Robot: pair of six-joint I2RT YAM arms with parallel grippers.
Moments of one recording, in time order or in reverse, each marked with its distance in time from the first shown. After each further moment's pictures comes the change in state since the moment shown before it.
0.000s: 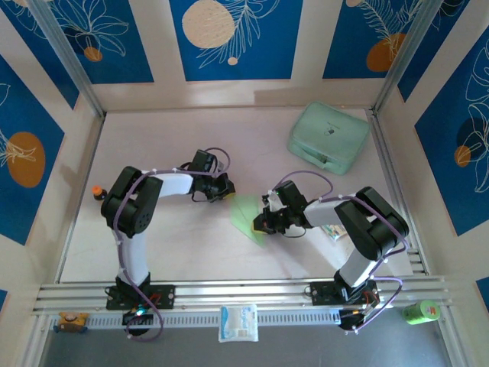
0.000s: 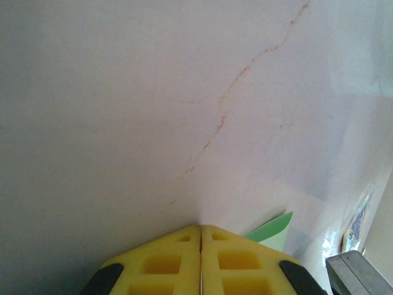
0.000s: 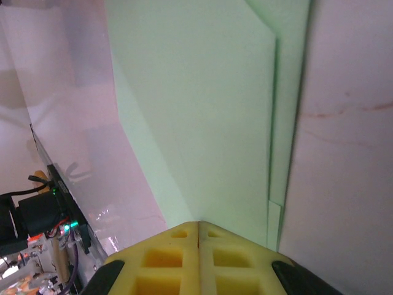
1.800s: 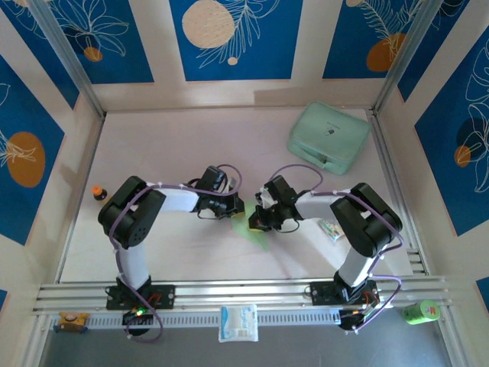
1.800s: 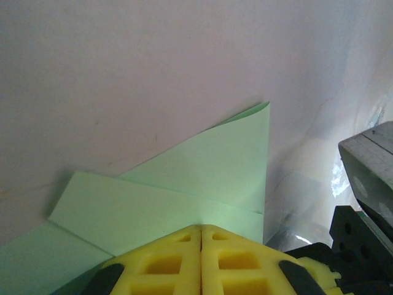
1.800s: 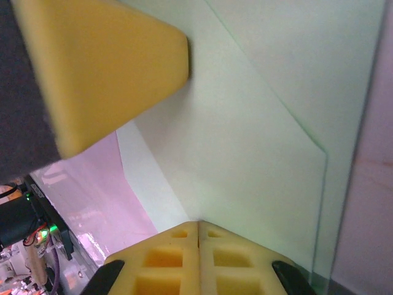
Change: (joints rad) left arm -0.151 -0.086 -0.176 0.122 0.038 -0.008; right arm 0.053 0.032 0.139 -0.196 0.081 -0.031
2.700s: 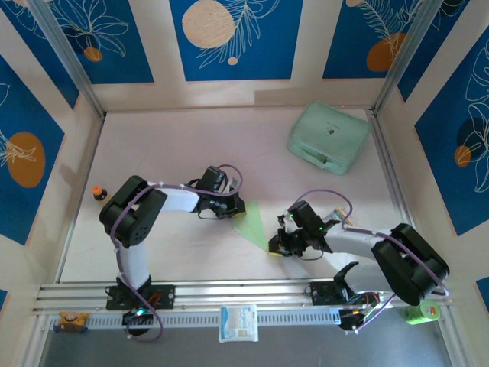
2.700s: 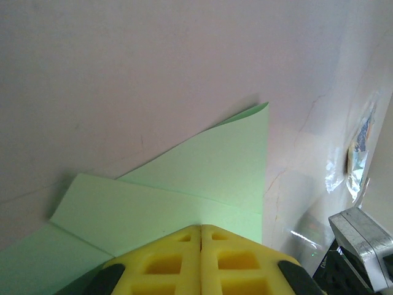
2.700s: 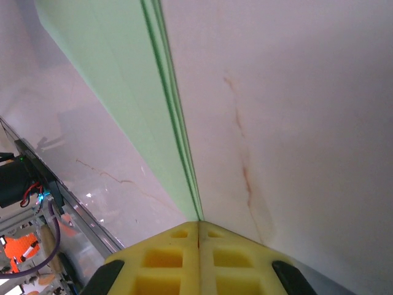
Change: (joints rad) left arm 0.000 0.011 -0.005 0.032 0.024 -0.001; right arm 0.001 -0.425 -0.400 0.016 0.008 0.153
